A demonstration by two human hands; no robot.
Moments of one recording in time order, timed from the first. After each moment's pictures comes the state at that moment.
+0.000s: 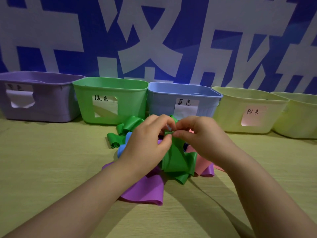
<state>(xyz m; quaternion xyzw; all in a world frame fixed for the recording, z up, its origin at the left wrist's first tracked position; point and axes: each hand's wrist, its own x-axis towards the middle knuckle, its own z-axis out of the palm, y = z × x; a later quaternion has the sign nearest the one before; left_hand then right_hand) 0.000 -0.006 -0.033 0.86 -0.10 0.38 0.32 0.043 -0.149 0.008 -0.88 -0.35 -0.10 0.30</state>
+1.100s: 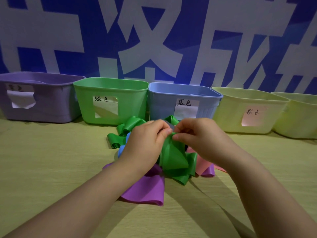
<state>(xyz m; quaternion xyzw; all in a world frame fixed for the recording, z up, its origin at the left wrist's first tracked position) 0.003 -0.003 -0.033 0.86 -0.09 0.38 0.32 0.040 -0.148 0.009 -0.89 -0.33 -0.04 0.31</state>
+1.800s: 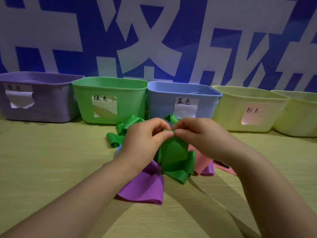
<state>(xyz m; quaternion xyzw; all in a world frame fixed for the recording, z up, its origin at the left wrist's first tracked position) -0.001 -0.005 -0.030 0.82 -0.06 0.32 0.46 0.040 -0.154 0.015 -0.90 -0.35 -0.02 0.26</state>
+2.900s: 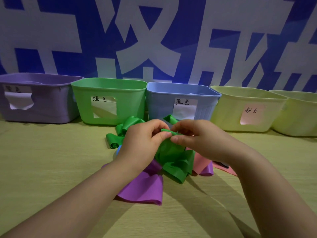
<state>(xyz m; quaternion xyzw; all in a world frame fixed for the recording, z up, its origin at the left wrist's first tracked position) -0.002 -0.004 -0.031 0.84 -0.05 0.33 0.42 0.038 -0.155 0.016 -0.90 -0.35 0.02 0.25</state>
